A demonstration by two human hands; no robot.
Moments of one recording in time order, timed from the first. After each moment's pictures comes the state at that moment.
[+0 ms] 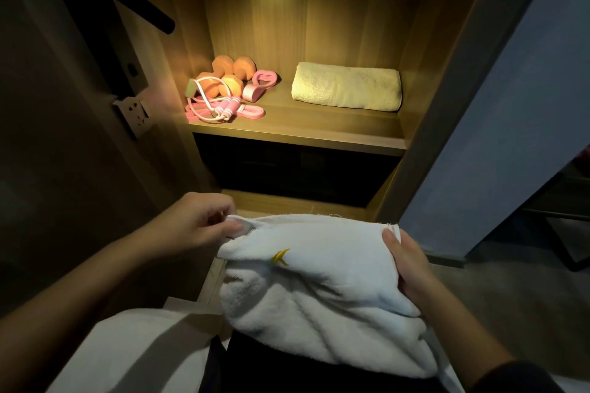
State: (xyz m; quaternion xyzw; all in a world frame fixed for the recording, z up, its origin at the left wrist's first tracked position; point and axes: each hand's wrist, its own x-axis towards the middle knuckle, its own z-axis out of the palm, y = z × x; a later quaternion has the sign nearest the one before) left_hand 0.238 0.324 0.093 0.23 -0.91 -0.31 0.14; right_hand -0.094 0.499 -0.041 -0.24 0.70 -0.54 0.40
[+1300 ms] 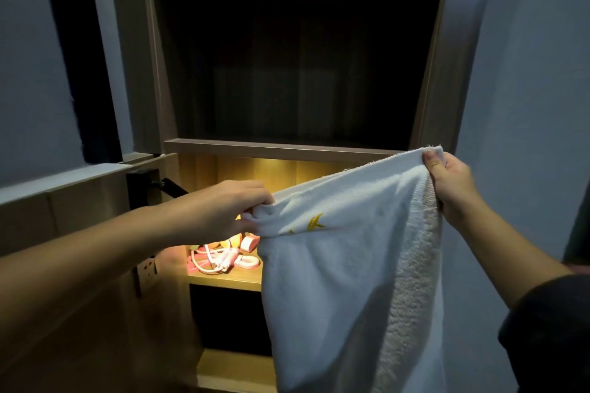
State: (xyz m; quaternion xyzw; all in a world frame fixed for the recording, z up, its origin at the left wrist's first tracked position) left_hand 0.177 0.288 0.325 0.15 -0.97 0.03 0.18; right_hand -0.207 0.402 0.311 -0.40 0.56 -0.72 0.07
